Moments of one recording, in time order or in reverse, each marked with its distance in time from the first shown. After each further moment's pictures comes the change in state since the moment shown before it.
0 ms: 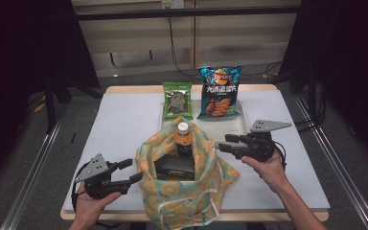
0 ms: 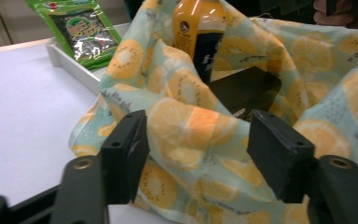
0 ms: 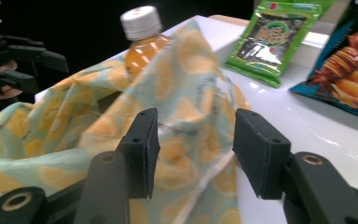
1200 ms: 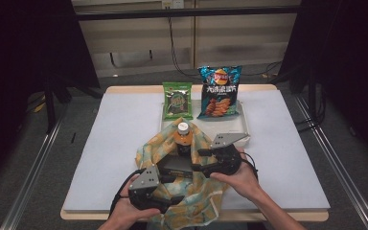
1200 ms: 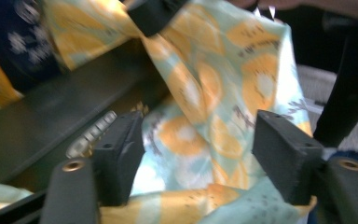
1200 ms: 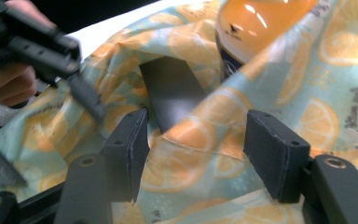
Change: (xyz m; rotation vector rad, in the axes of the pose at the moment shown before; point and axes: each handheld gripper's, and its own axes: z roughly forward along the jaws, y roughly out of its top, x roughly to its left) left arm -0.073 0.003 0.078 0.196 -0.282 0.152; right arm 0.057 -0.004 0.065 0.181 0.050 -0.117
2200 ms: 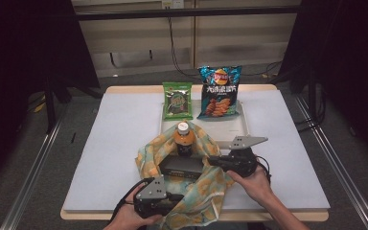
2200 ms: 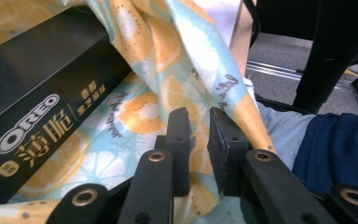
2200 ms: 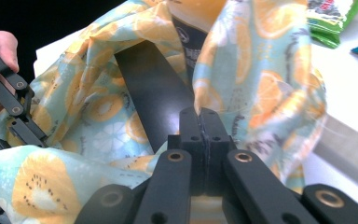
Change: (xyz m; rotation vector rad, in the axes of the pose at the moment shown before) left arm -0.013 -0.004 0.009 0.065 -0.087 0.056; right arm -0.018 -0.030 -0.028 -0.046 -0.041 0.087
